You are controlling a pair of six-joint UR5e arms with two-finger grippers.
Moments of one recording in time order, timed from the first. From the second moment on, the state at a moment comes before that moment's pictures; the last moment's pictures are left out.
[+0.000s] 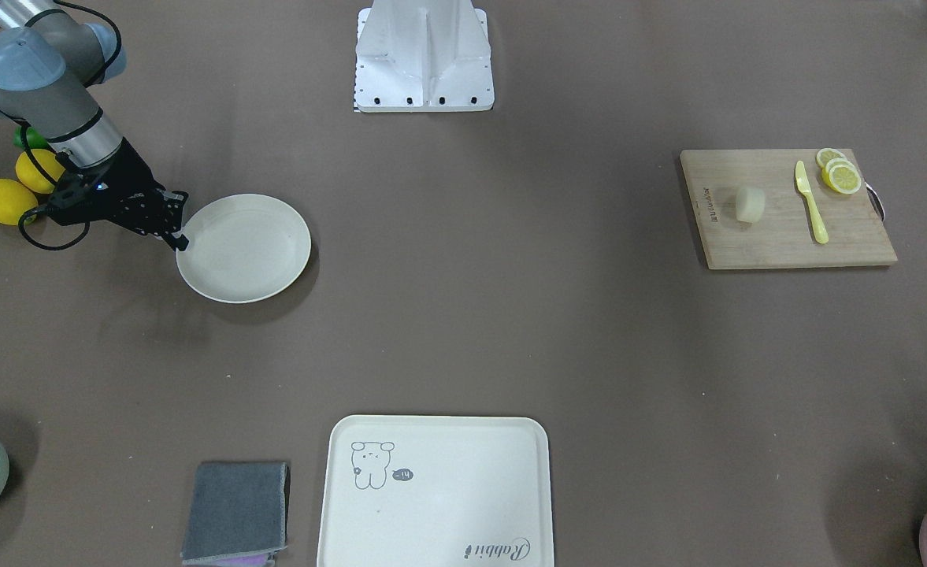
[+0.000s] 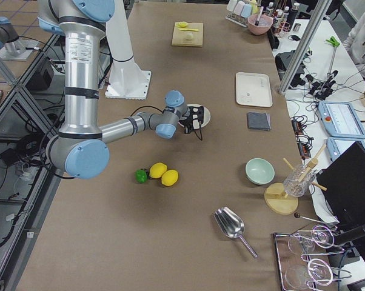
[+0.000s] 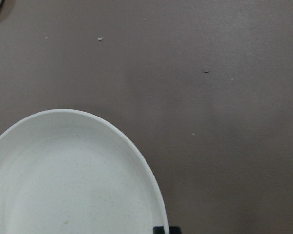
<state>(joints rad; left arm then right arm) -1.47 -1.65 -1.77 -1.76 -2.38 -0.11 0.63 -1.61 1.83 -0.73 1.84 1.31</state>
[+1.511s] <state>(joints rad) -1.47 -1.65 -1.77 -1.76 -2.38 -0.13 0.30 -0.94 1.69 -1.29 1.47 1.69</state>
